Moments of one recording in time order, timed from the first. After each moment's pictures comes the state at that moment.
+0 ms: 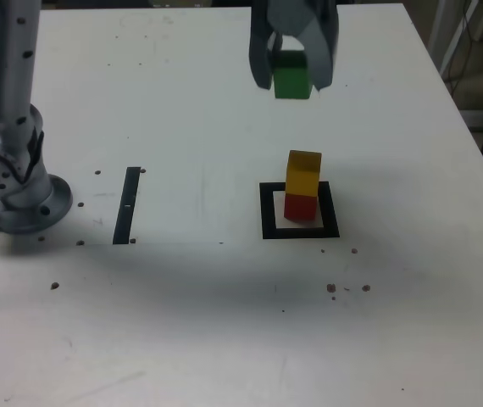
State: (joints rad) arm 0.03 1.93 -1.91 1.58 0.10 0.27
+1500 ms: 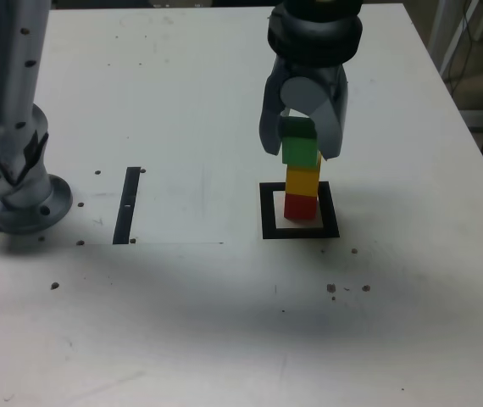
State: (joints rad) arm -0.12 1.99 -1.77 1.43 0.11 0.12
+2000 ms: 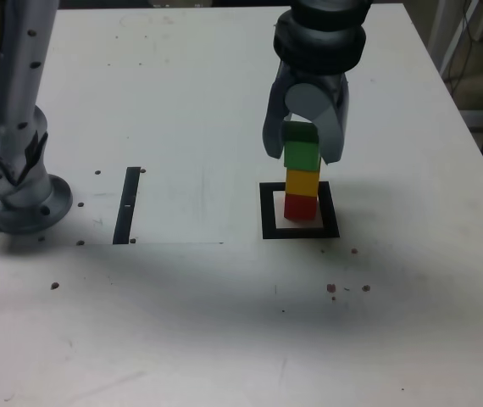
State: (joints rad) arm -0.09 2.03 -1.77 1.42 0.11 0.13
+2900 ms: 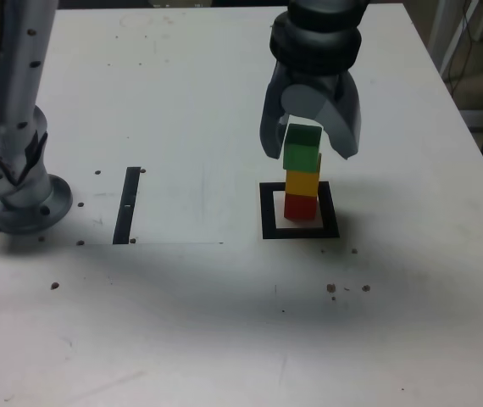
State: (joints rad) arm -0.09 2.01 -1.75 1.42 0.10 0.14
